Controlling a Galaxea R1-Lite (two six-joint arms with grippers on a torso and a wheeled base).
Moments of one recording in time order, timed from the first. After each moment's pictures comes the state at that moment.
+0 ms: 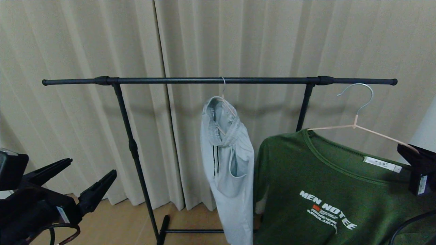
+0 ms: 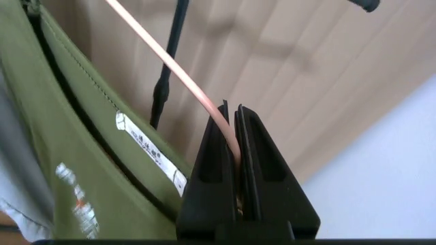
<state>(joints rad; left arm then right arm) -0.28 1.13 -0.14 -0.90 0.09 0.13 0.02 1.16 -0.31 -0.73 -0.07 -0.29</state>
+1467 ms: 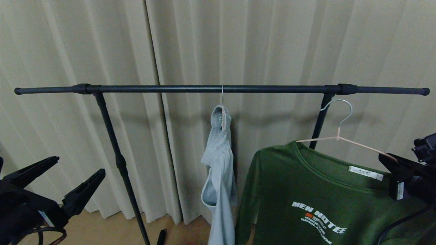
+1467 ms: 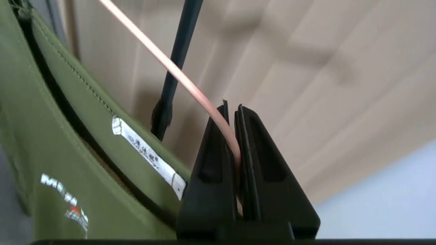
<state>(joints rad) -0.22 1.05 -0.13 -0.89 0.02 0.15 0.04 1.30 -0.23 -0.88 -0.07 -0.30</state>
